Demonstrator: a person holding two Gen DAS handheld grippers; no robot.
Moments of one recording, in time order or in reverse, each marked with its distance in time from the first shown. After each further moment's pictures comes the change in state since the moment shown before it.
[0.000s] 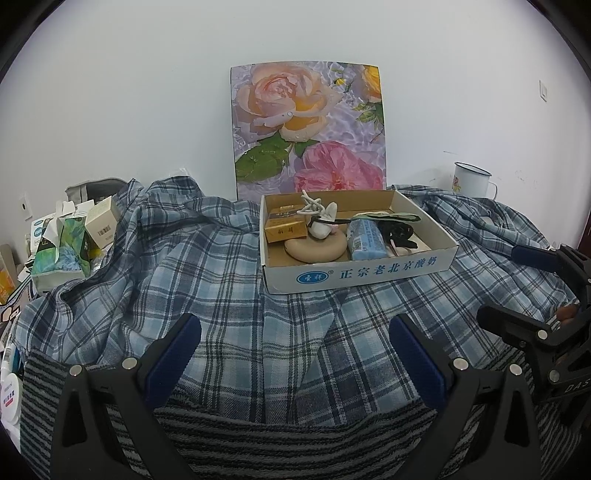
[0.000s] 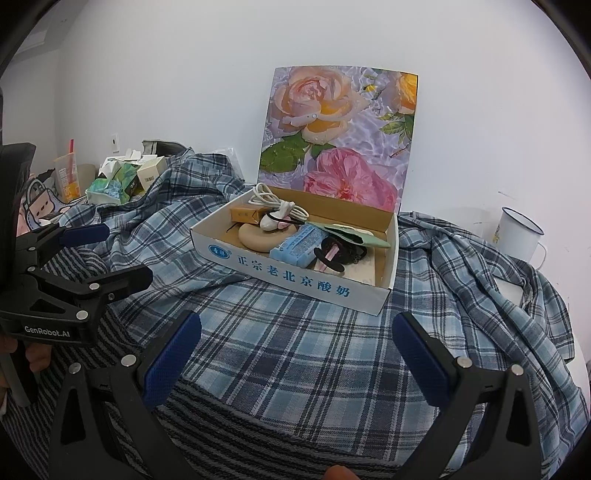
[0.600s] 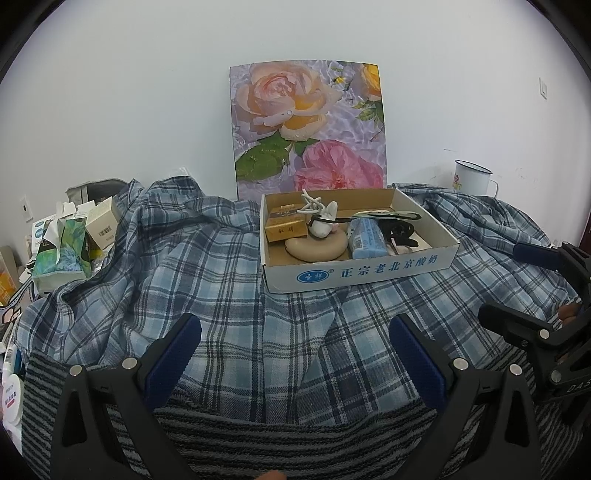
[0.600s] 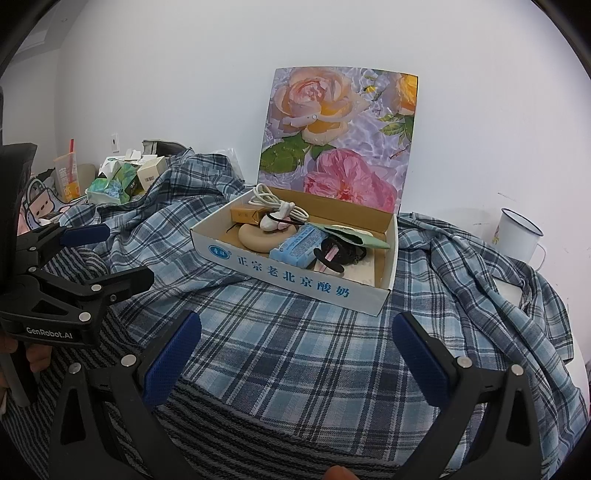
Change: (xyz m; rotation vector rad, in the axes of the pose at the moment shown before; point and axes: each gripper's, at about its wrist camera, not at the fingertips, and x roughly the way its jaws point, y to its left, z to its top) left arm 0.001 0.001 0.000 0.005 0.001 0.003; right arm 0.000 0.000 0.000 -0.001 0.000 0.000
